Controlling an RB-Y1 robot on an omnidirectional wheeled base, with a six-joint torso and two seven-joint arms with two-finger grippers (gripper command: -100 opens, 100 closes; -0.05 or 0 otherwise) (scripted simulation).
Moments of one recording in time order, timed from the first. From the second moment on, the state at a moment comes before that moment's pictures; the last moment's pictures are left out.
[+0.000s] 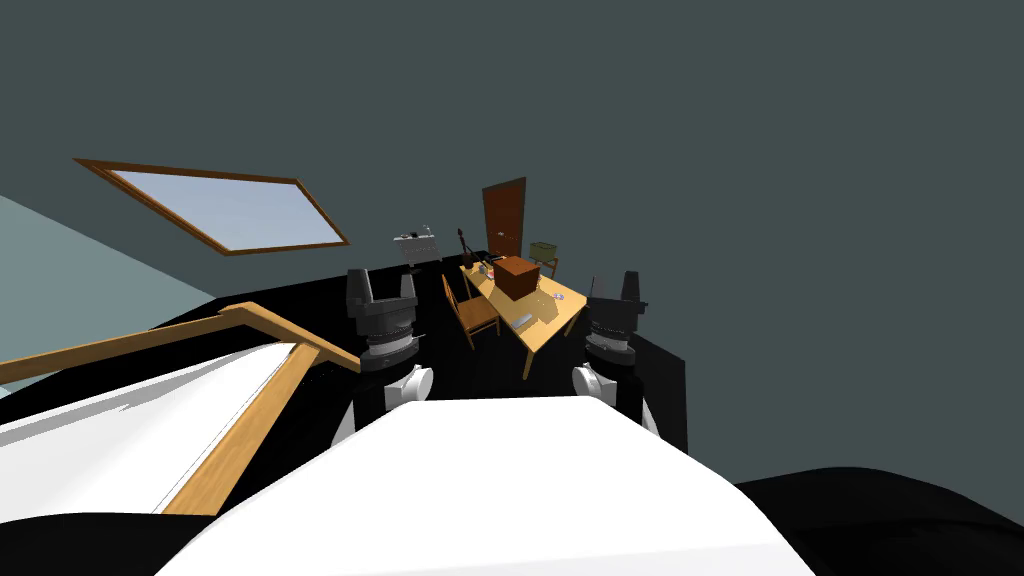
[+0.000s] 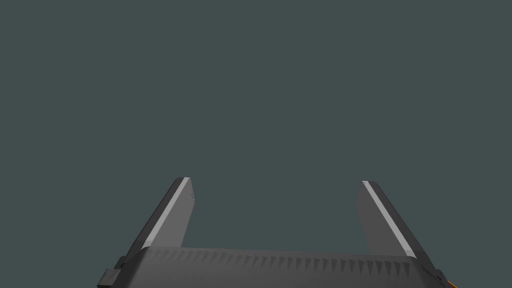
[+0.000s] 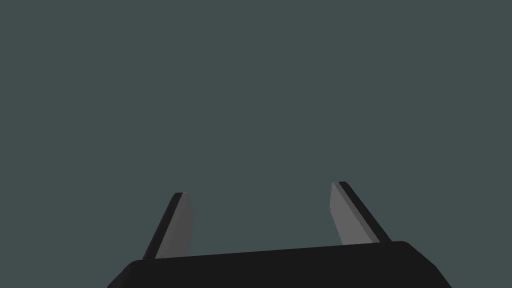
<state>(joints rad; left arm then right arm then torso) 0.46 0.01 0.00 -2.35 -0.01 -0.63 0.03 0.49 0.00 0.06 -2.38 -0.04 -0.58 0.01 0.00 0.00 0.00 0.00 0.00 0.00</state>
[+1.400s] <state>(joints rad) 0.46 0.01 0.00 -2.35 -0.01 -0.63 0.03 0.32 -0.28 0.19 -2.27 0.29 -0.59 0.10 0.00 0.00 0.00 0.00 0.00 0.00</state>
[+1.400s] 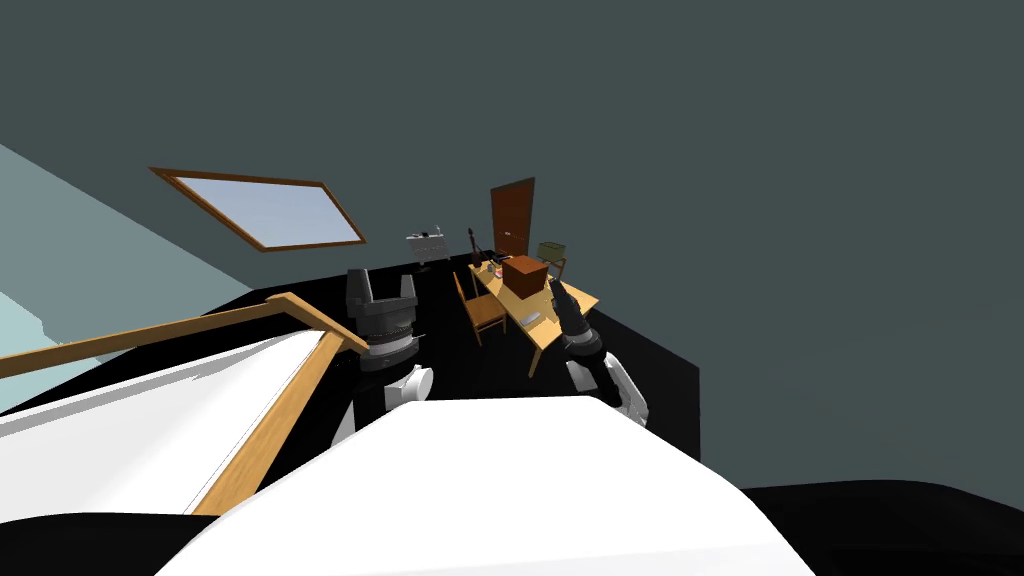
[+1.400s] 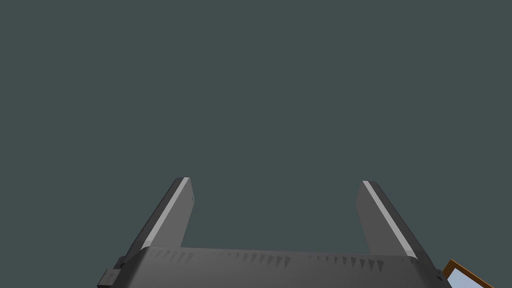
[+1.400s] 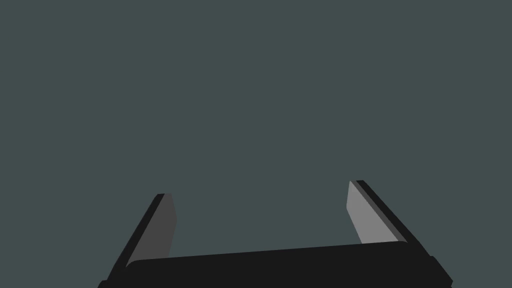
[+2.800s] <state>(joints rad) 0.46 0.01 0.00 -2.35 -0.01 -0.63 0.03 0.16 -0.54 0.34 -2.08 0.70 -0.59 0.22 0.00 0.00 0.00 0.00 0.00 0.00</state>
